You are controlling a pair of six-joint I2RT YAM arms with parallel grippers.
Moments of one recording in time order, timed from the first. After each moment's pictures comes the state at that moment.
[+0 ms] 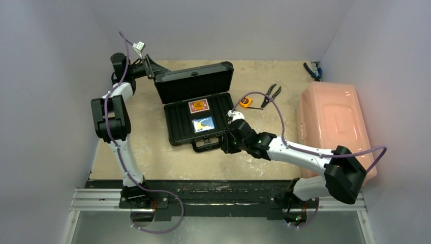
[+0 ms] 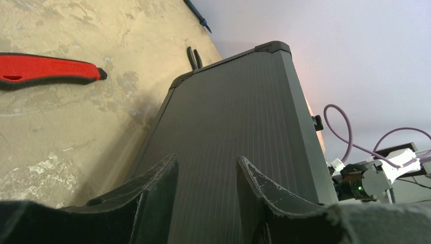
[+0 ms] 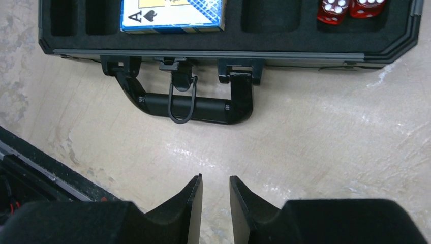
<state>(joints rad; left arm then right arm) 0.20 2.15 1.57 0.56 1.35 -0.91 0.92 1.34 0.80 -0.26 0.13 0.66</state>
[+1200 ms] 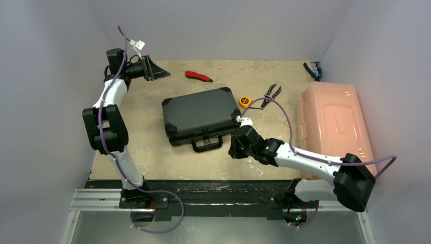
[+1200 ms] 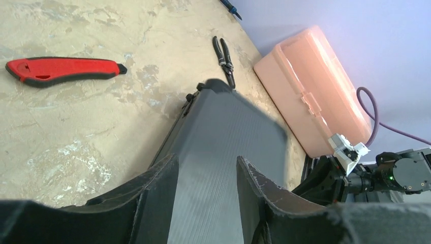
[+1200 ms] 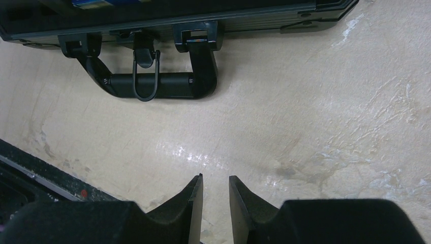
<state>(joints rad) 0.19 1.94 1.56 -0.03 1.25 -0.34 0.92 1.22 0.68 -0.29 0.17 0.71</state>
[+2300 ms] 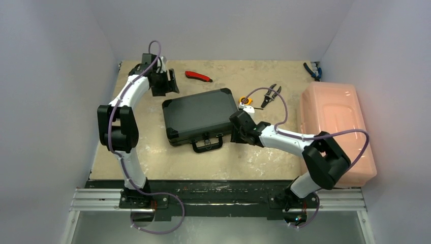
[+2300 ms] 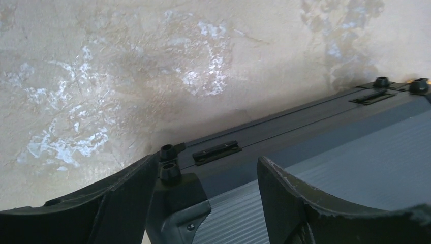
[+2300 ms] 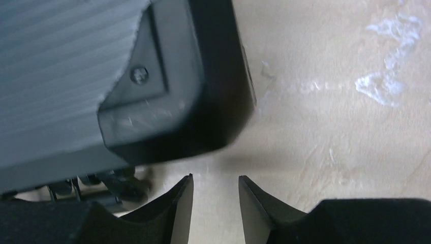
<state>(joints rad) -0.06 1.93 1.63 -0.64 0.23 -0.28 0.76 1.52 0.85 -0.31 0.29 0.74</state>
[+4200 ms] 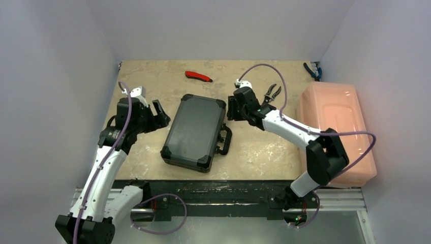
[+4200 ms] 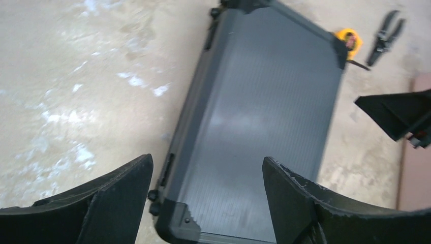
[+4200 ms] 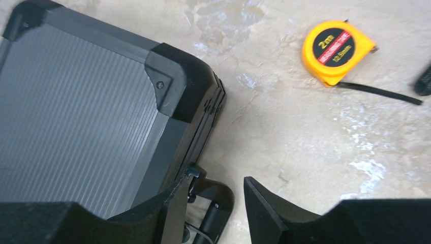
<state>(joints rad) -0.17 0.89 0.91 -0.71 0.01 -0.49 0.64 1.62 1.14 -0.29 0.19 0.46</state>
